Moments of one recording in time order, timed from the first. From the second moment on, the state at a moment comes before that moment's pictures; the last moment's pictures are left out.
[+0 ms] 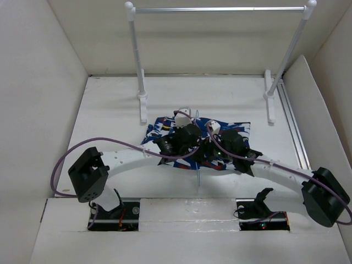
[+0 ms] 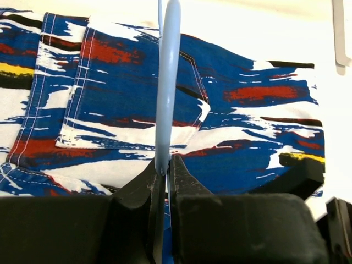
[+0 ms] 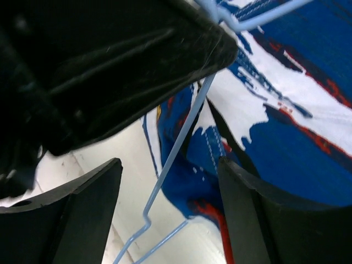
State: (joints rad) left arm -1.05 1.52 1.04 -0.15 -0.61 -0.83; right arm 0.70 1.15 0.51 0.21 -0.34 0.39
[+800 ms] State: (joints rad) left arm -1.03 1.40 1.37 -0.43 -0.64 -0.72; right arm 0.74 1.15 0.70 0.31 -0.29 0.66
